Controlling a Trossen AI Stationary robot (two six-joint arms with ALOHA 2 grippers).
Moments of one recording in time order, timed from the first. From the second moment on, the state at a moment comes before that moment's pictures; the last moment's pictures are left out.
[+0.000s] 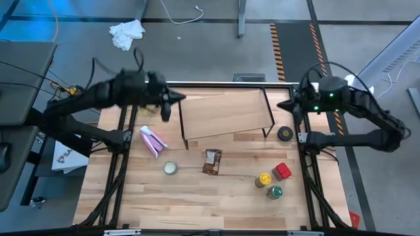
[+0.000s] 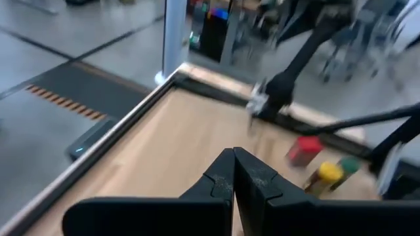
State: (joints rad) left arm 0.15 1.13 1.41 -0.63 -0.14 -0.26; right arm -0.30 0.79 1.21 -0.94 -0.05 0.42
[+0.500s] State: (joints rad) left arm -0.11 1.09 1.08 -0.30 -0.34 -0.50; right arm 0.09 1.09 1.21 -0.80 -0.10 0.42
